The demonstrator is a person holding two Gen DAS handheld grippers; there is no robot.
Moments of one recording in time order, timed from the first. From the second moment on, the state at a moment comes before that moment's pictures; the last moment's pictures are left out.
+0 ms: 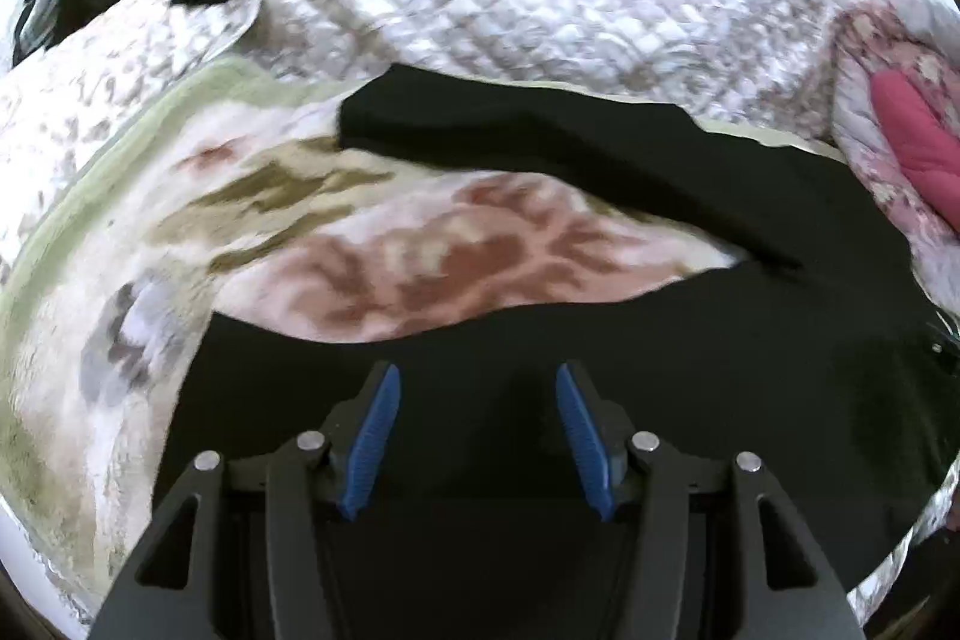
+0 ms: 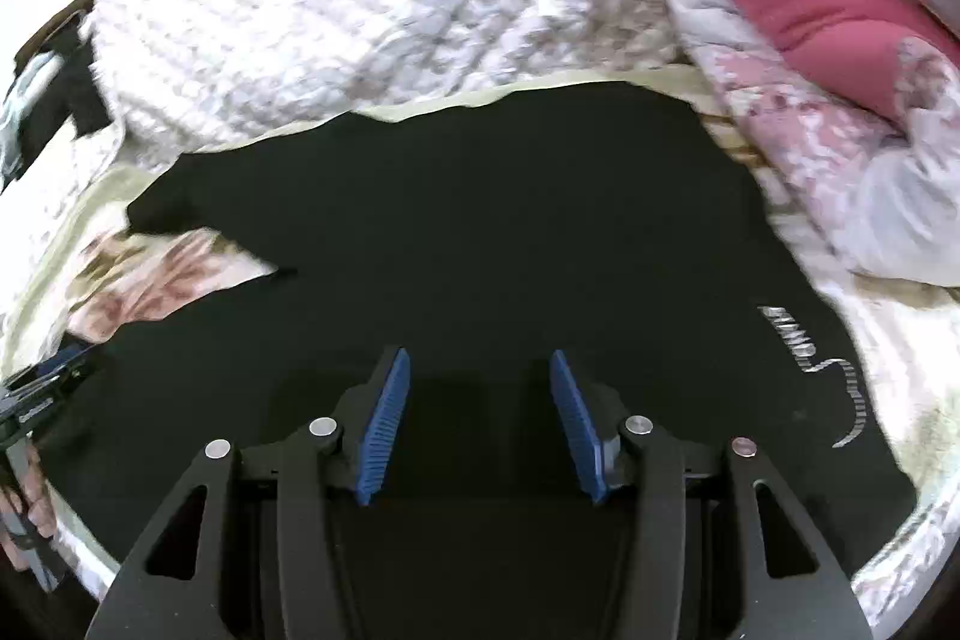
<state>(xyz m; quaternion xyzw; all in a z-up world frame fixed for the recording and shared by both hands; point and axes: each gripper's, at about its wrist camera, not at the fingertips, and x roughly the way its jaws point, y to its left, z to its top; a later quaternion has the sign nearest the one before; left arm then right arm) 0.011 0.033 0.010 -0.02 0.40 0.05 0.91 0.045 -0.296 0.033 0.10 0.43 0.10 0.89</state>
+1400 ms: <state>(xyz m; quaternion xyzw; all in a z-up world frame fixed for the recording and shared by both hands) 0.238 0.004 0.031 0.08 0.41 -0.06 0.91 0.253 -0.278 0.030 -0.06 0.46 0.25 0.85</state>
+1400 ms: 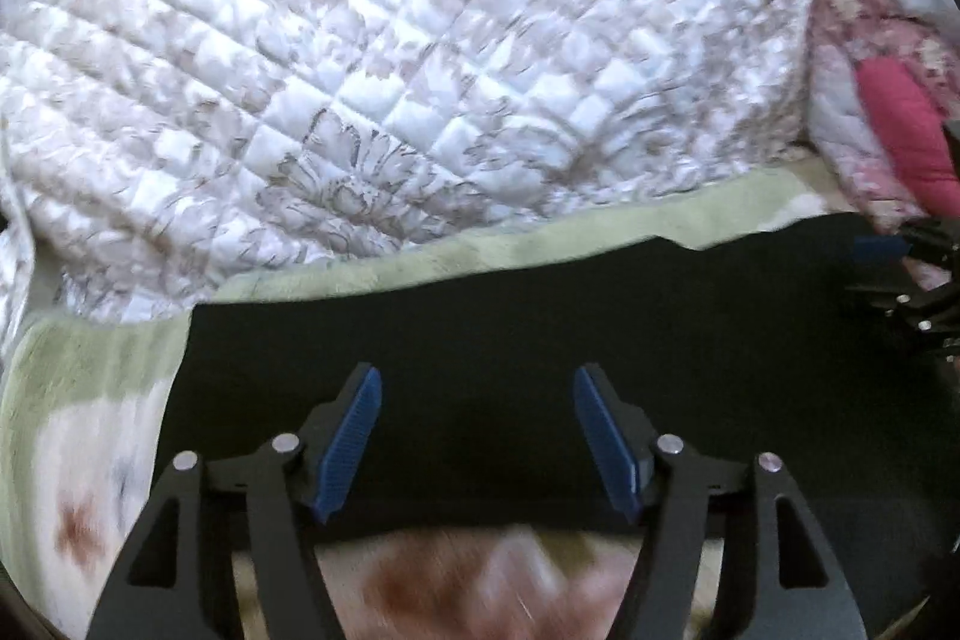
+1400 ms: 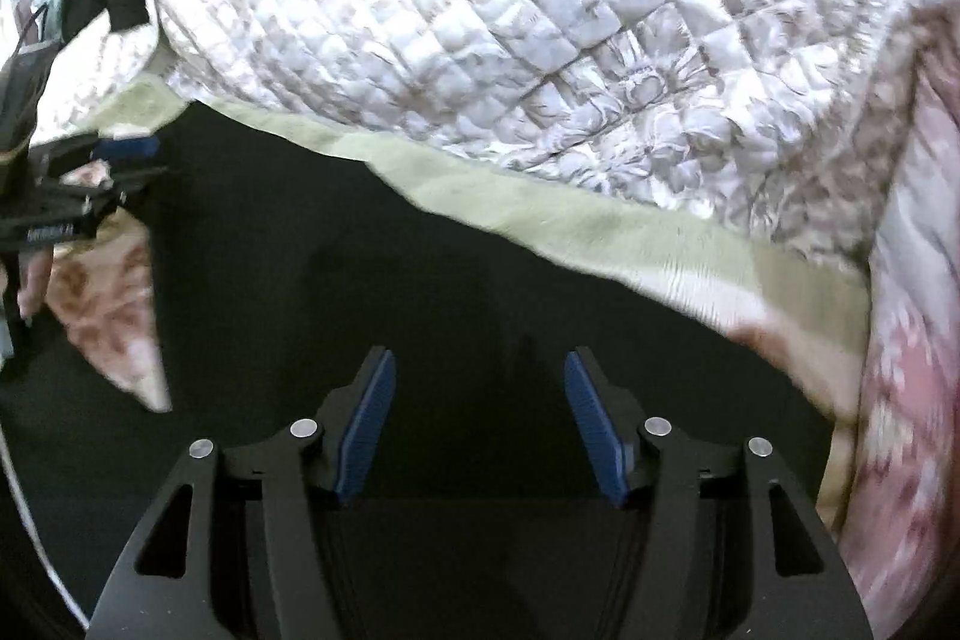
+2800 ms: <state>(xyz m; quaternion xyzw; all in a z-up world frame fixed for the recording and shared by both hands) -0.025 0.010 0.019 0.01 0.42 -0.09 0.90 -0.004 -0.312 0.049 0.07 0.50 0.21 0.84</state>
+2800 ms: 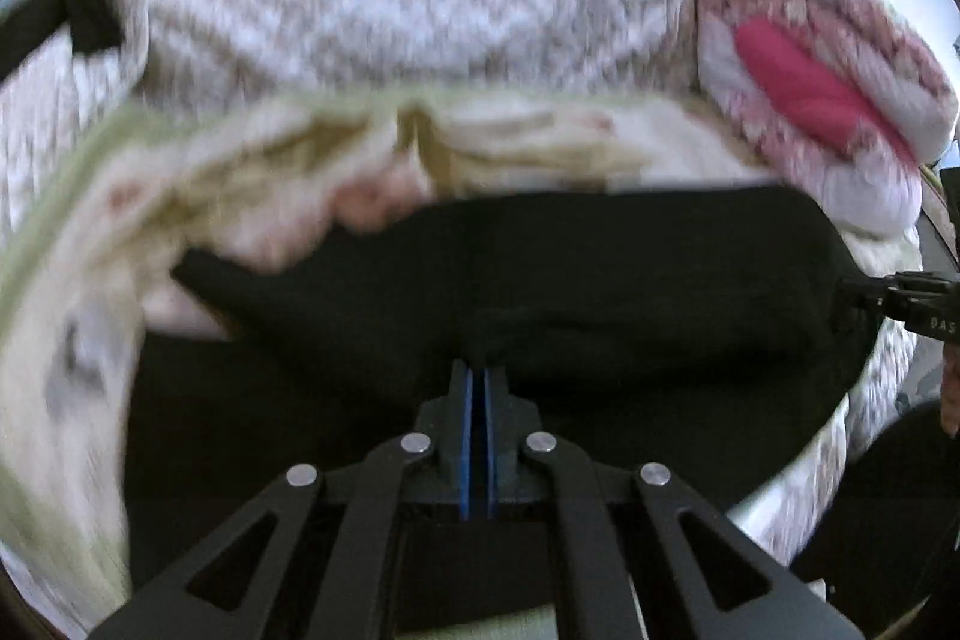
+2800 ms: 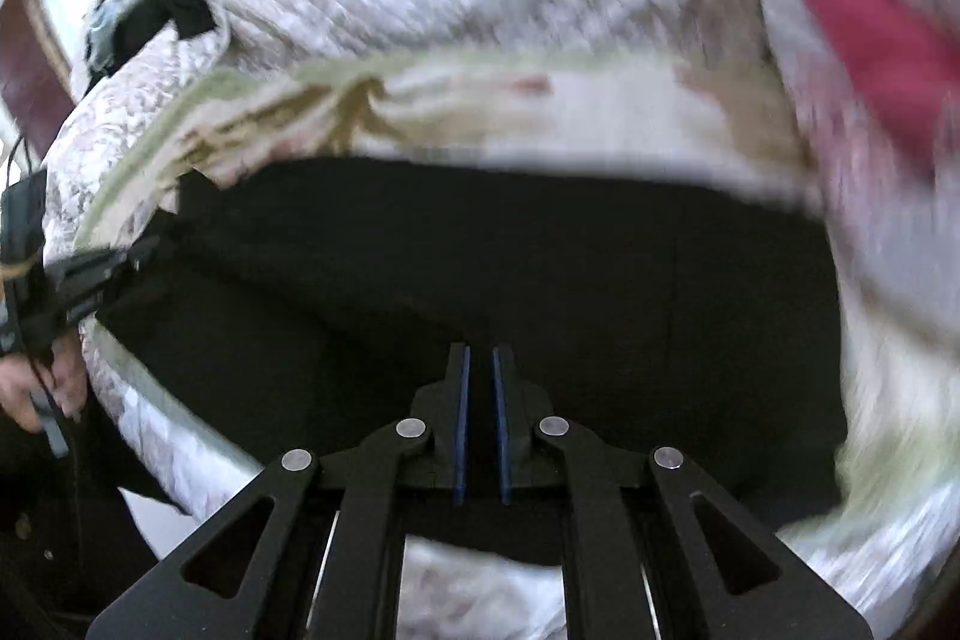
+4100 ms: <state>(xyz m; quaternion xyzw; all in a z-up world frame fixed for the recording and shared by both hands) -0.067 0.097 0.034 -0.14 0.34 0.11 0.92 -0.031 -0.351 0.022 0.23 0.43 0.12 0.86</state>
